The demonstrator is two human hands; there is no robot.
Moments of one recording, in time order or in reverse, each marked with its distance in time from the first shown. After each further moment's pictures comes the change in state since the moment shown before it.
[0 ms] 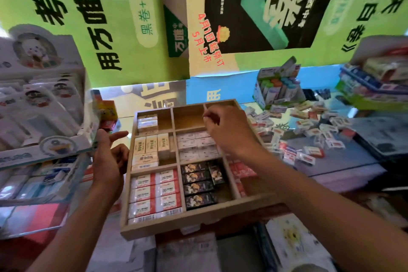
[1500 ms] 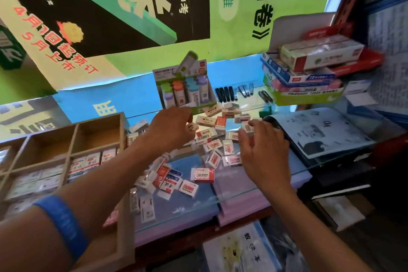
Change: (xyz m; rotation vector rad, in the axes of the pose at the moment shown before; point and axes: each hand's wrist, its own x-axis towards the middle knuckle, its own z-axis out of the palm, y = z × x) left_hand -0.037 -0.047 0.404 1.456 -0.598 0.728; right_hand -0.070 0.288 -0.150 -0.237 0.236 0.409
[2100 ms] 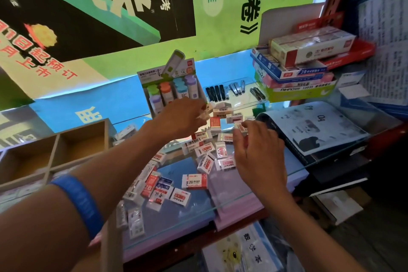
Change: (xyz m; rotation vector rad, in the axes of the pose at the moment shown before) left_hand 0.047 0.023 0.006 -0.014 -0.082 0.221; right_hand 0.001 0.002 0.002 -0.017 0.012 0.017
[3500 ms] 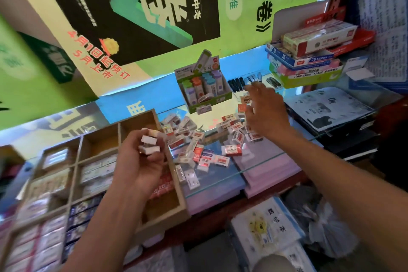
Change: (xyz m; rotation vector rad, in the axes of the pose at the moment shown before) left_hand -0.208 -0.010 -0.062 -2.133 0.474 -0.811; right_hand 0.033 -0.036 -0.003 -0.274 -0.059 -0.214
